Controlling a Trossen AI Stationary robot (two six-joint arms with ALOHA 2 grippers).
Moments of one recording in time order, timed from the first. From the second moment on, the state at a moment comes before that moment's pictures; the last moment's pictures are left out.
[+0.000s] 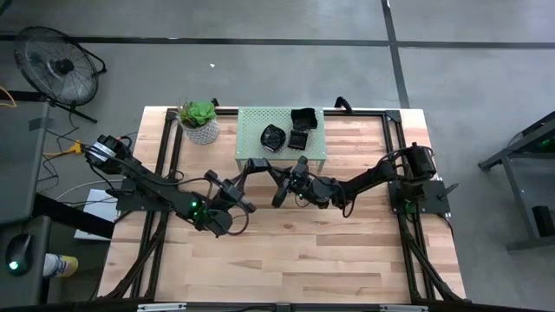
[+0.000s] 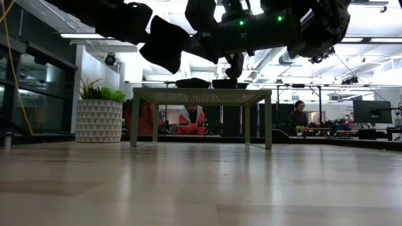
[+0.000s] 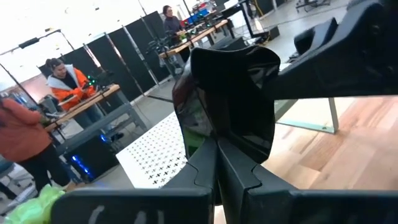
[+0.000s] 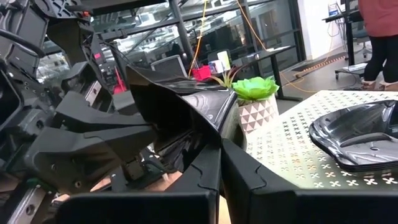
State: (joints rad) left arm -0.49 1.46 0.76 0.23 -1.45 -0.10; right arm 0.17 1.90 0.89 1.14 0.65 0.27
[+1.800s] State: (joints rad) left arm -0.61 1.44 0.76 0.21 -1.56 0.08; right arm 0.16 1.61 0.90 0.68 0.78 0.21
